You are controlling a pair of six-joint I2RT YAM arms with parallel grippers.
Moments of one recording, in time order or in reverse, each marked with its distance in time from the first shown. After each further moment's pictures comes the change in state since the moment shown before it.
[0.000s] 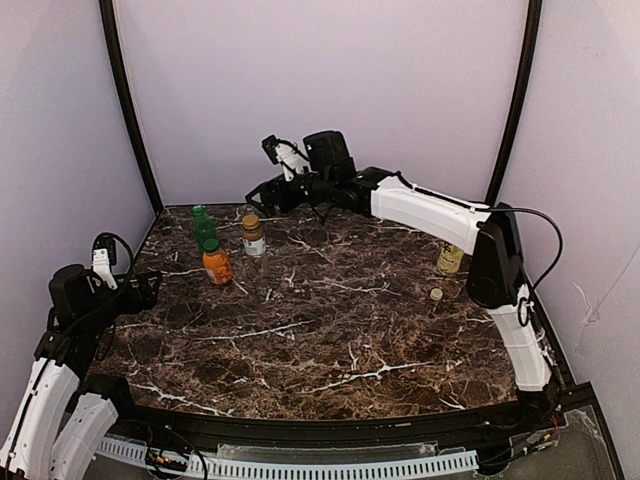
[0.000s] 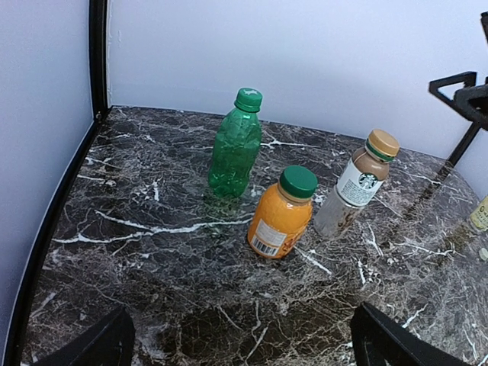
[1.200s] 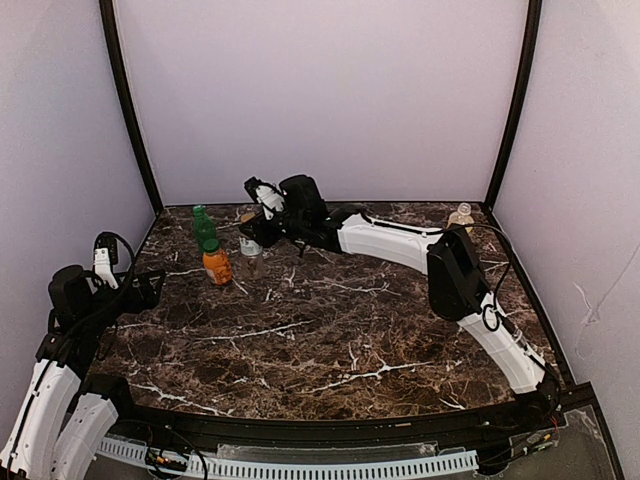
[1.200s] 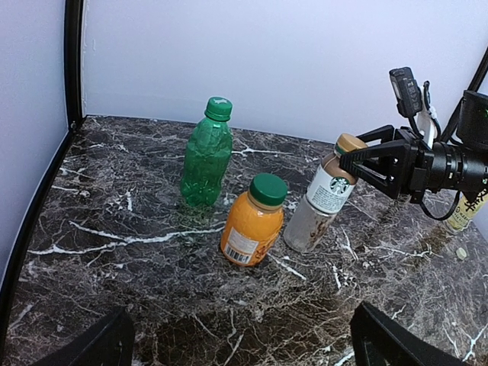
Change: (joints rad) left arm 0.008 -0.008 -0.022 0.061 0.094 -0.027; right arm 0.058 0.312 0.136 0.158 0.035 -0.027
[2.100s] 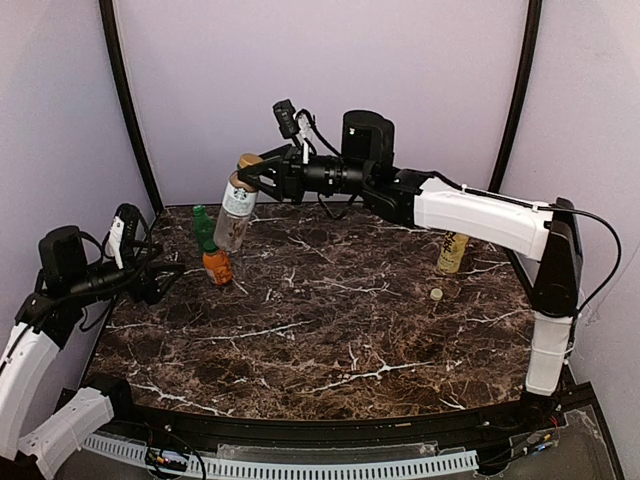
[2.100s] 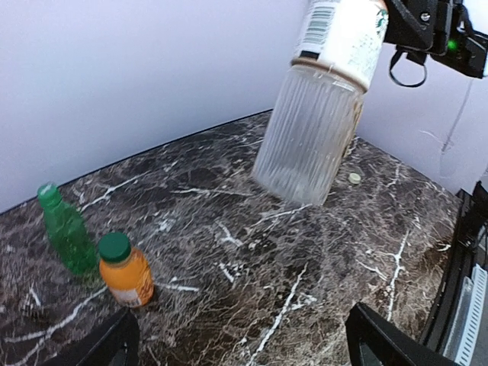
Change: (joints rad) left arm -0.105 0.154 0.224 -0.099 0.351 0.245; right arm 0.016 -0.634 -0.530 0.253 -0.373 0.113
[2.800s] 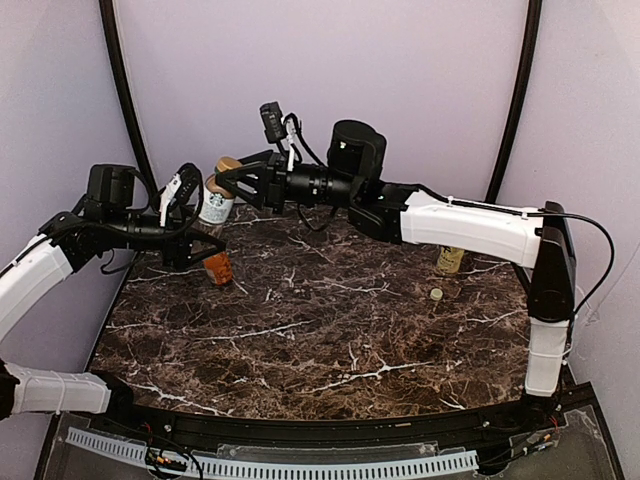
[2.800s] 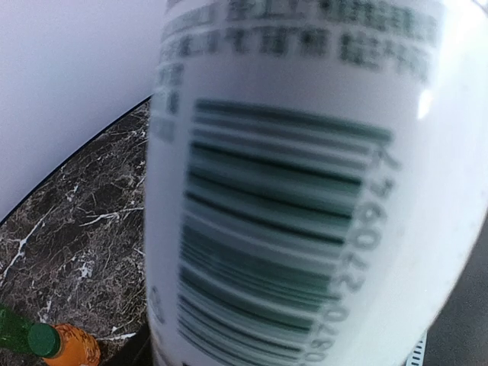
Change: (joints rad) left arm -0.335 0.523 0.499 -0.205 0.050 0.209; right arm 0.097 0.013 -0.026 0.214 0.001 0.132
